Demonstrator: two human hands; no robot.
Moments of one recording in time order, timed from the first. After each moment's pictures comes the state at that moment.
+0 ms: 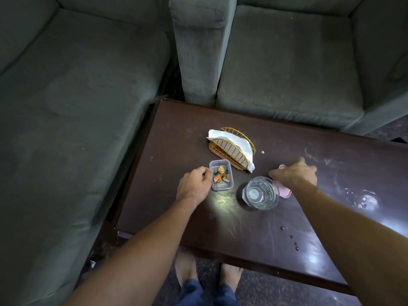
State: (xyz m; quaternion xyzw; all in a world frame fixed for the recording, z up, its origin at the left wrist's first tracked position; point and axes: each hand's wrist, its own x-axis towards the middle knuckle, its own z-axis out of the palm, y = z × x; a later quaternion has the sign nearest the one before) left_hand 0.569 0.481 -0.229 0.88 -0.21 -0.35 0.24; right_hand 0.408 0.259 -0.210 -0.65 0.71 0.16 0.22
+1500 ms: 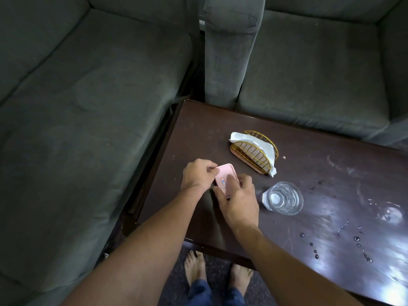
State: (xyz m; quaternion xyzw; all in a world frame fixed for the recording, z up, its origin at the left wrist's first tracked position) left_hand 0.618 0.504 -0.216 0.88 -0.20 -0.32 0.28; right_hand 0.474 0.459 -0.215 -0.87 0.42 -0.03 0.25
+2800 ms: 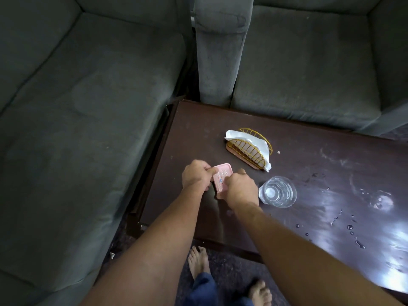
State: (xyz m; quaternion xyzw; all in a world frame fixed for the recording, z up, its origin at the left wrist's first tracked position) left_hand 0.611 0.494 -0.217 0.88 -0.06 -0.38 0.29; right_hand 0.499 0.426 -0.179 -0.85 0.41 0.24 0.22
